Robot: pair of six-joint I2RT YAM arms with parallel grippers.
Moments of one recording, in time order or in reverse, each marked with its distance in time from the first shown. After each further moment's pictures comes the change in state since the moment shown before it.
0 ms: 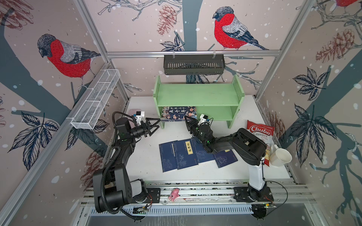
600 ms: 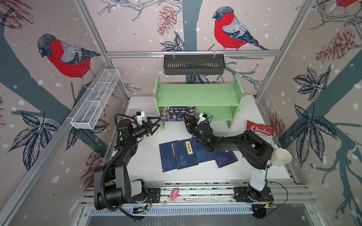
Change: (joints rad) left arm -0.050 0.024 -0.050 0.182 -0.128 -0.119; right arm 0.023 -0.092 0.002 -0.152 -0.018 -0.008
